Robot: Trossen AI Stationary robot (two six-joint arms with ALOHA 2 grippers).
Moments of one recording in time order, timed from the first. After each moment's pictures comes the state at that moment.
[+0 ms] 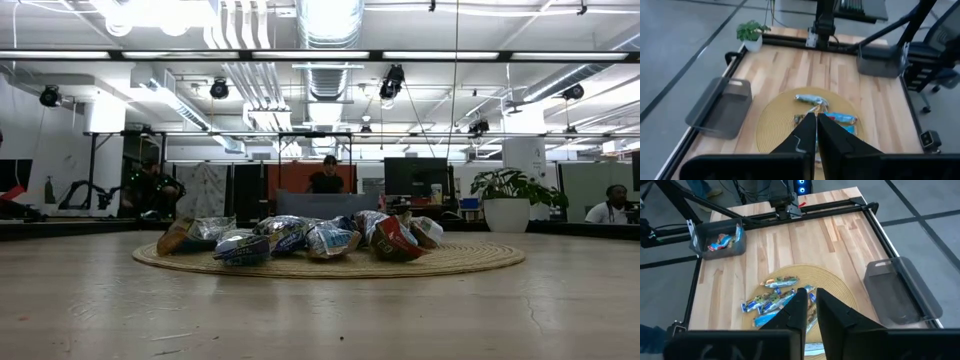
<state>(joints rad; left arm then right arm) -0.02 0.93 1.61 -1.14 -0.13 -0.13 -0.03 1.40 1.97 -1.20 0.02 0.17</state>
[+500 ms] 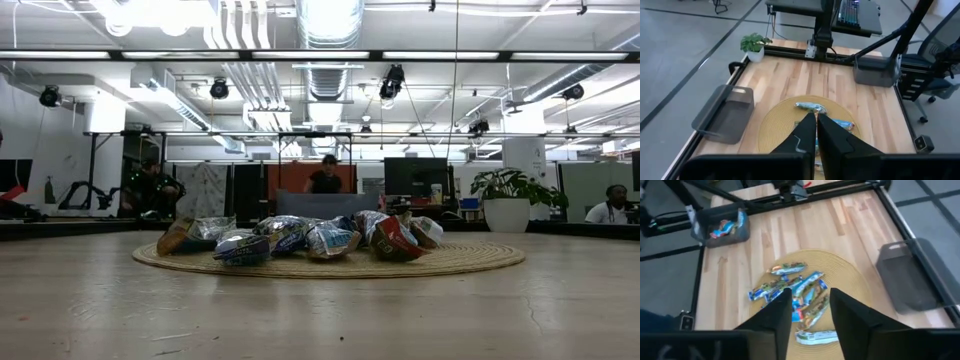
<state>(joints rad) -0.02 0.89 1.64 -1.18 -0.13 -0.13 0.00 1.41 1.89 -1.19 0.01 0.23</state>
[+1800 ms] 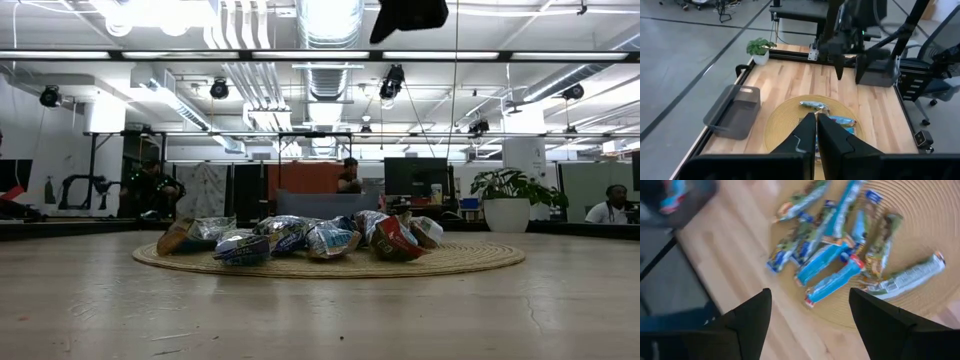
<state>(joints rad) -0.02 0.84 1.64 -1.25 -0.15 -0.11 0.16 1.83 1.89 -1.17 -0.02 0.87</state>
